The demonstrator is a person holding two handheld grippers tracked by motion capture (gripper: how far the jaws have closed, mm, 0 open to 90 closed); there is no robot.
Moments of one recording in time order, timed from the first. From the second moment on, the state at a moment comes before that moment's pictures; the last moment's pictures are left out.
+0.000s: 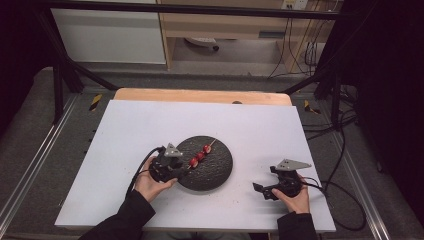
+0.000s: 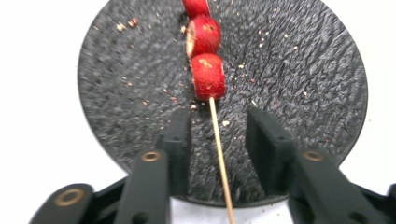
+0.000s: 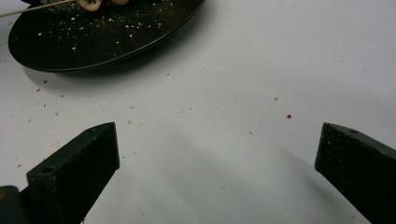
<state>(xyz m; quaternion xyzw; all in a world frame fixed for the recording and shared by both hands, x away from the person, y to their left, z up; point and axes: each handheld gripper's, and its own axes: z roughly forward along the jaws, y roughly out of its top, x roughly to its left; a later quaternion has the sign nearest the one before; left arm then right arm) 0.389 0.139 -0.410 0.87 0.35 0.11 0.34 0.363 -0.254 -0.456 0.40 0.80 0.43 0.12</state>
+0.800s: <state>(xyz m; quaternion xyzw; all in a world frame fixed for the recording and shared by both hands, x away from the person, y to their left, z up) 0.364 0.237 -0.420 0.83 0.37 0.13 0.39 0.363 -0.254 -0.456 0.40 0.80 0.43 0.12</state>
